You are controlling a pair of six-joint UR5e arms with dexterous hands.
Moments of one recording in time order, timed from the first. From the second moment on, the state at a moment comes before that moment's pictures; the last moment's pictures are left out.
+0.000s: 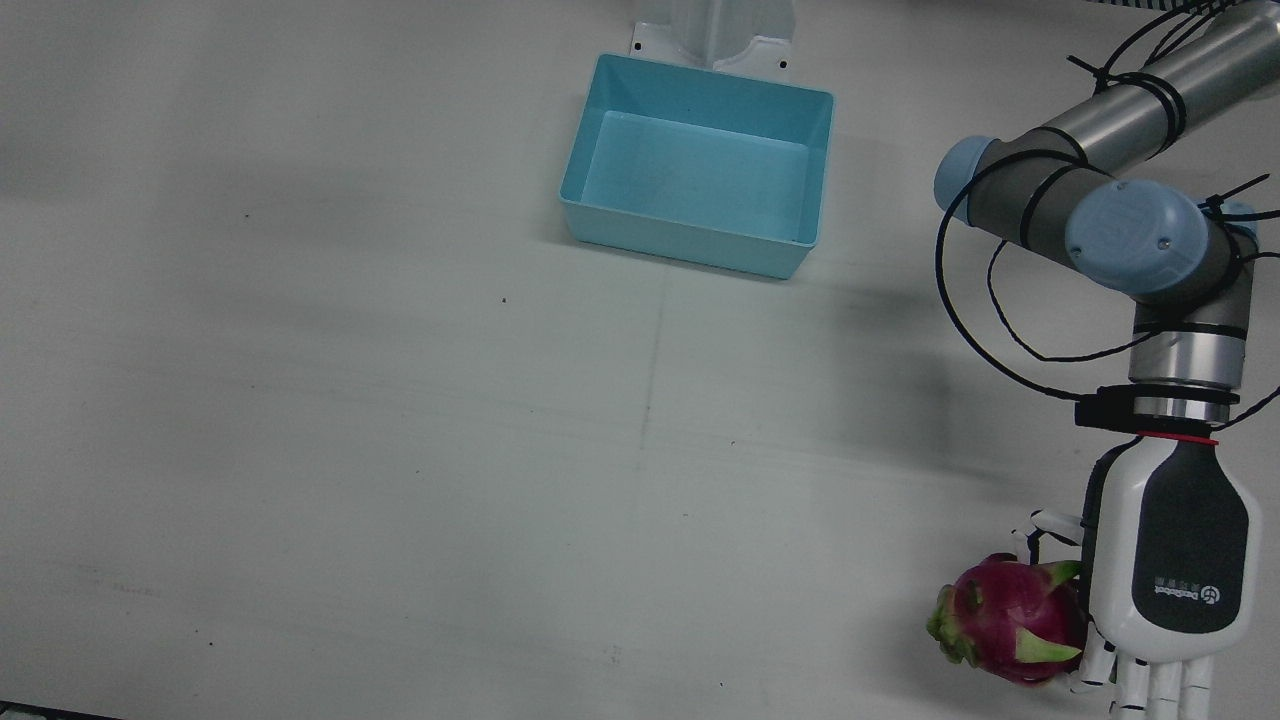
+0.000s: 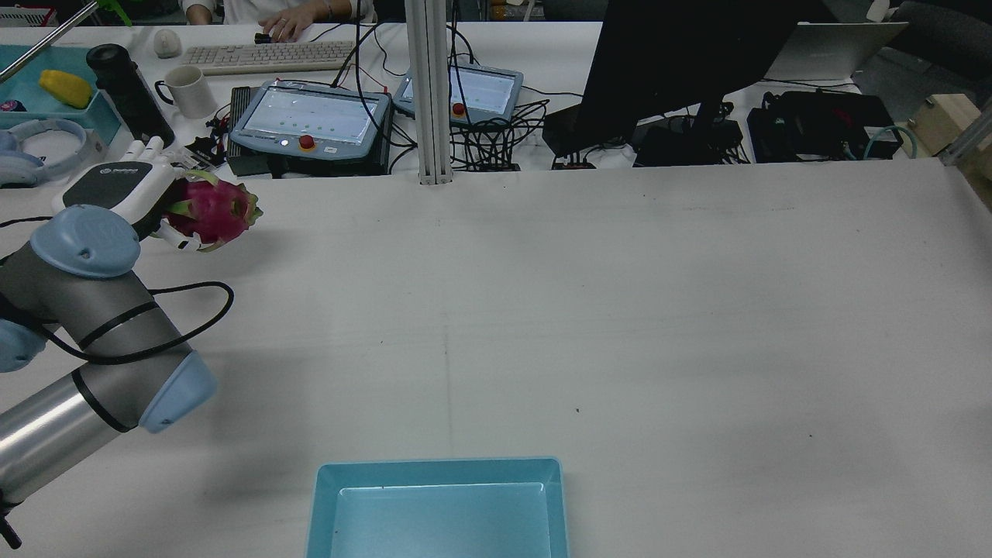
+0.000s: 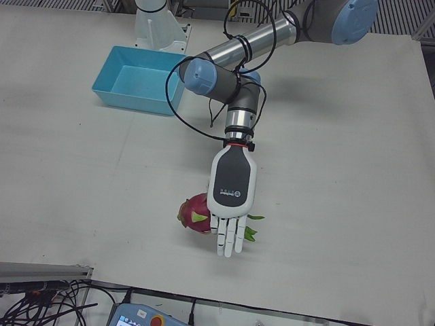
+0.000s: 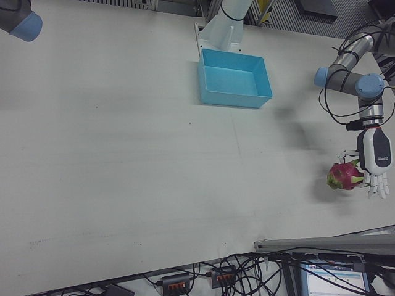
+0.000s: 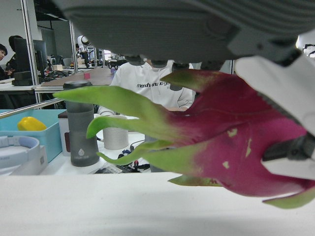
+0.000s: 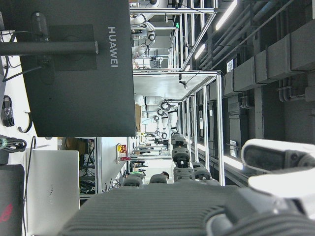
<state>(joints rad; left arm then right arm) -0.86 -2.20 -1.53 0.82 1.09 1.46 1.52 -1.56 1.56 -3.06 -1.49 0.05</state>
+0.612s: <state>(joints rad) -0.90 -2.20 -1.84 0.97 1.09 1.40 1.52 -1.56 1.56 -3.06 -1.49 0.05</state>
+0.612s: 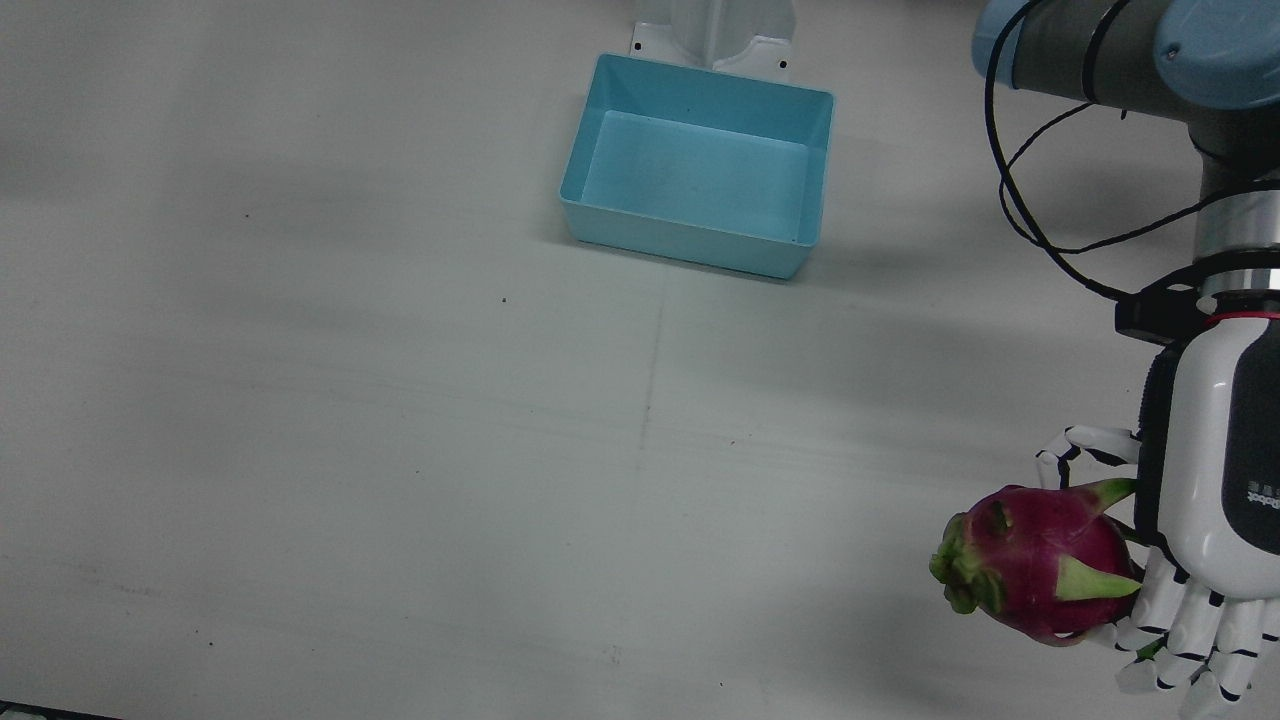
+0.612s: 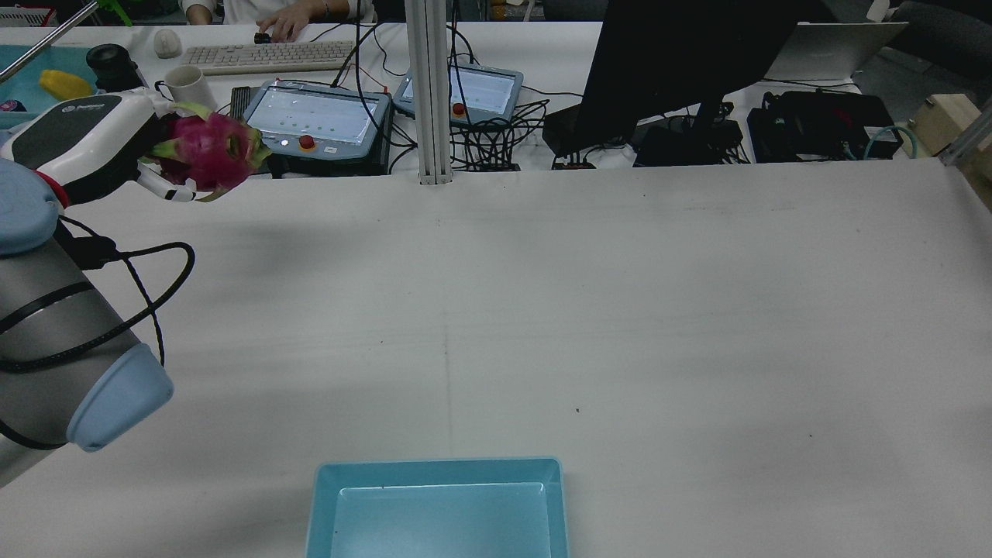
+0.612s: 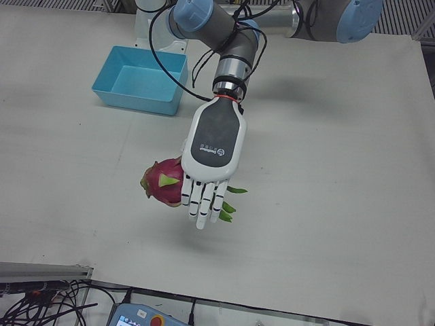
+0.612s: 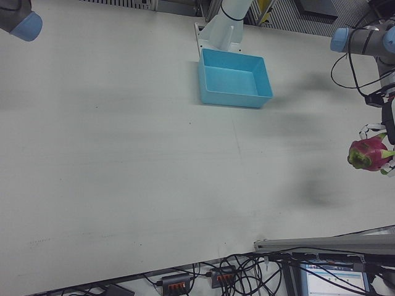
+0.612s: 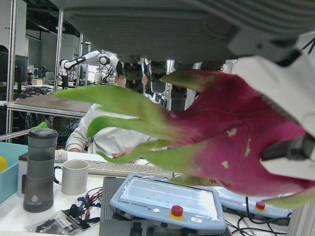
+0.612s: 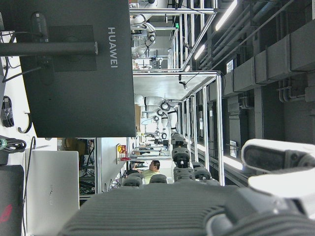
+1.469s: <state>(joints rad) -0.84 -2.32 -1.96 0.89 1.27 1.36 1.52 -1.56 1.56 -3.06 -1.49 0.05</state>
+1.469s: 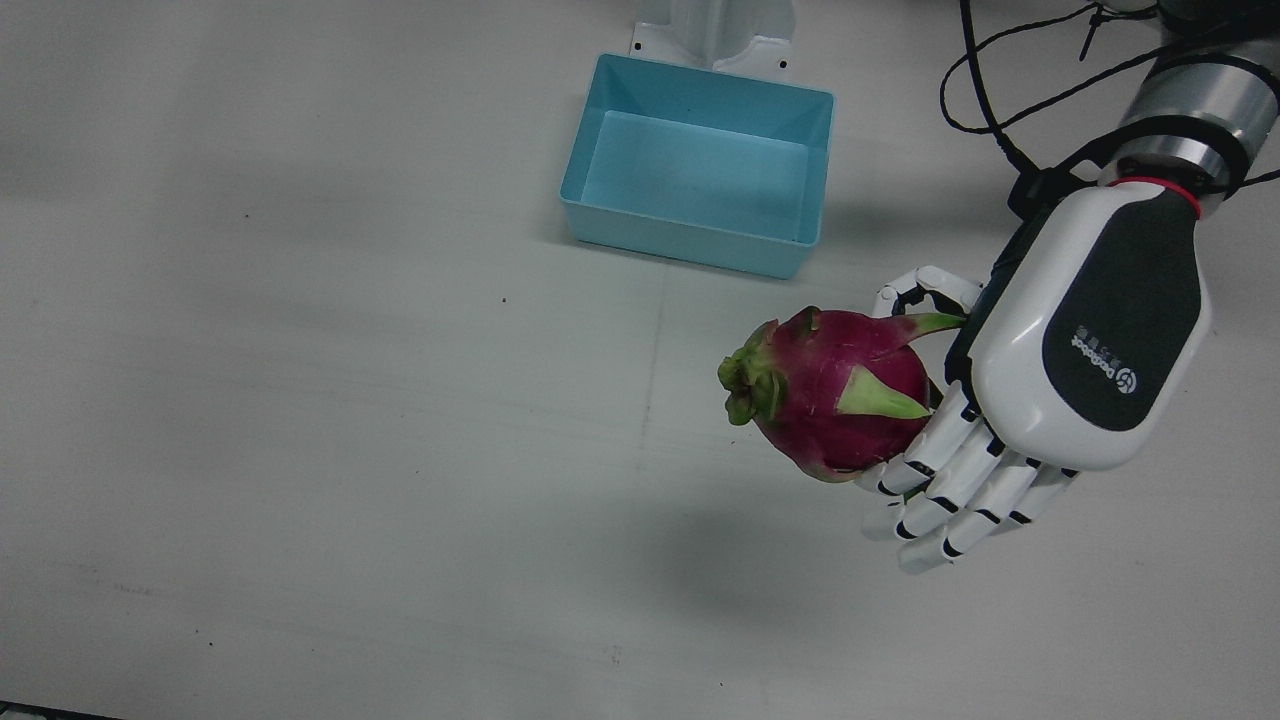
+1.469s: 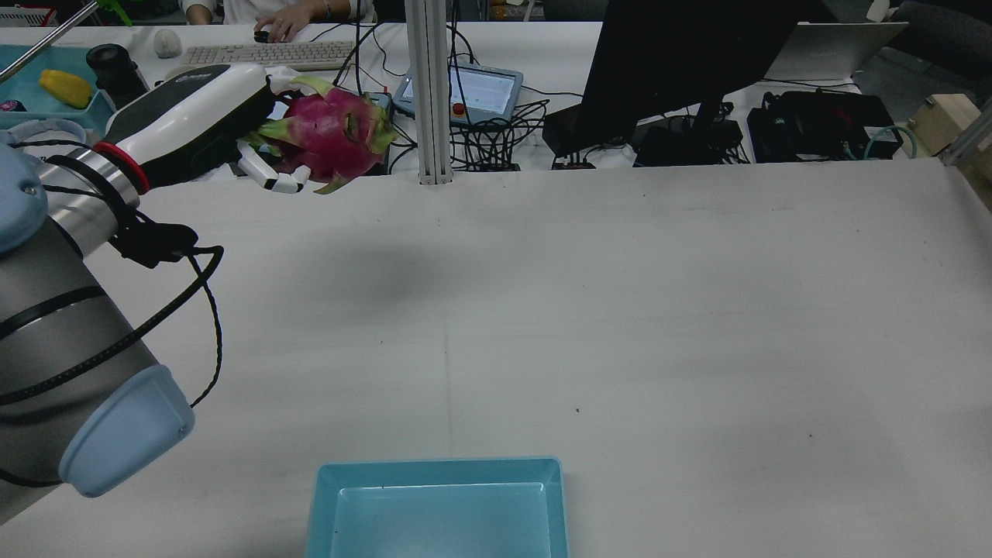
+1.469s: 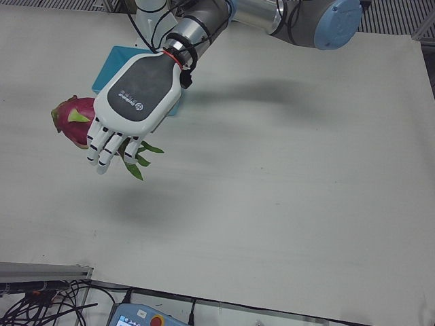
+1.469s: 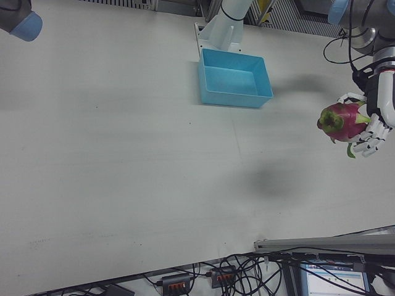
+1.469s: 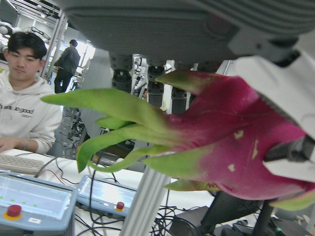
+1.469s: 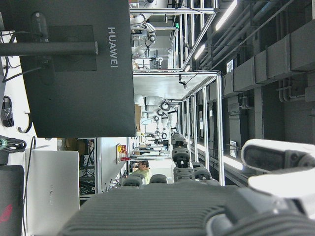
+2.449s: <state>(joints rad) -0.50 -2.32 -2.00 0.74 1.46 1.61 1.52 -1.56 1.56 -3.06 -1.49 0.05</state>
